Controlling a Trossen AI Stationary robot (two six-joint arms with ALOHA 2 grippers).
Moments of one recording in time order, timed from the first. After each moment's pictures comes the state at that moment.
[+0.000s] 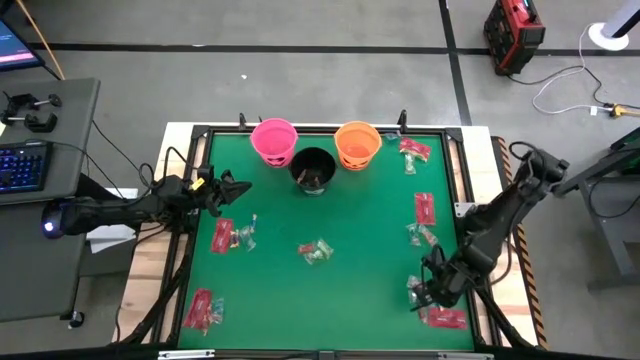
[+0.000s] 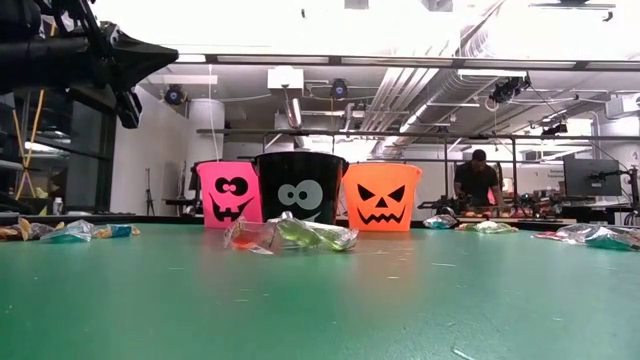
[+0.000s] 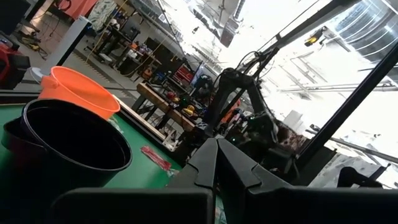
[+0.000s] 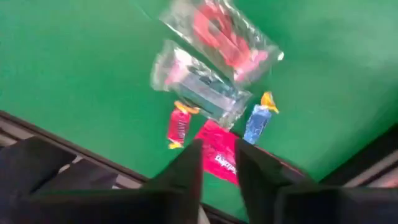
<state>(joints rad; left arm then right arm) 0.16 0.22 0.02 0.41 -0.04 -0.68 0.88 1.30 0.76 -0.71 -0.14 2.03</state>
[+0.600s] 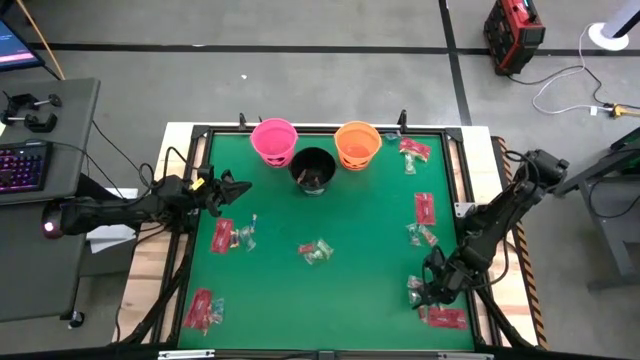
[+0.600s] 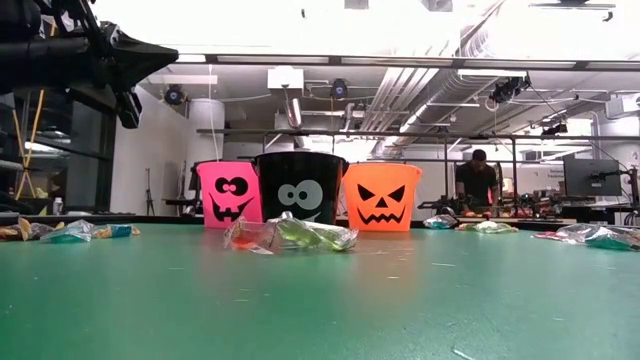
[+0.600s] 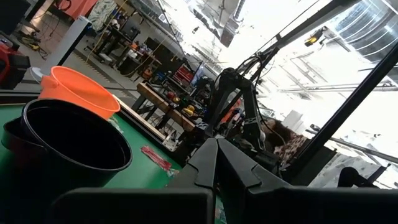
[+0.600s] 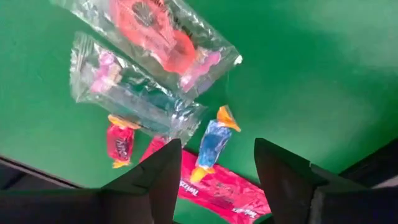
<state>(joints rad) 0.16 0.22 0.02 0.41 -0.04 -0.68 0.90 1.30 0.59 -0.55 -0.23 2.01</state>
